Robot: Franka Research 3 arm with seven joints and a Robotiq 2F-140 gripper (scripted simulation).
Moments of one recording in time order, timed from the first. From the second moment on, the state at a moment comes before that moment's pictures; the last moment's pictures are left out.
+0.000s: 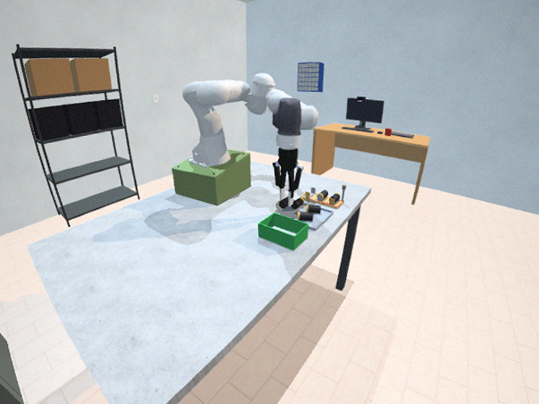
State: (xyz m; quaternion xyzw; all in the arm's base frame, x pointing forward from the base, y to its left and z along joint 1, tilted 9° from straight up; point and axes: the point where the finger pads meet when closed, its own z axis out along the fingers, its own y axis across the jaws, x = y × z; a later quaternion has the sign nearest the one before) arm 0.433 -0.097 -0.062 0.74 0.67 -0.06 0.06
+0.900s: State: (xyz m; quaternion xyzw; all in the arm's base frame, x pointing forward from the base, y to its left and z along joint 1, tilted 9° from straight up) arm 0.431 -0.099 -0.086 0.74 0.67 -0.06 0.06
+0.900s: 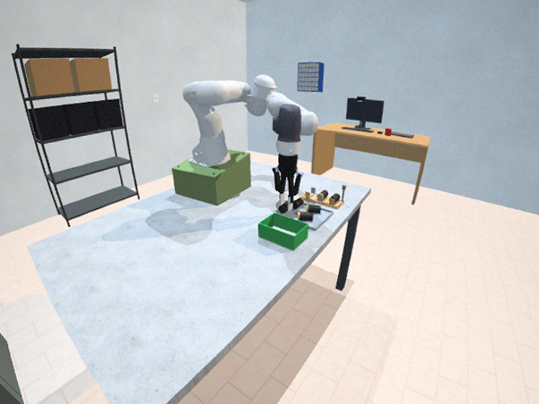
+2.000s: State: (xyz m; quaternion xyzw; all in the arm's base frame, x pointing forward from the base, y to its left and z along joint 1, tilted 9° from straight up) arm 0.433 -0.104 -0.106 0.74 0.67 -0.06 0.06
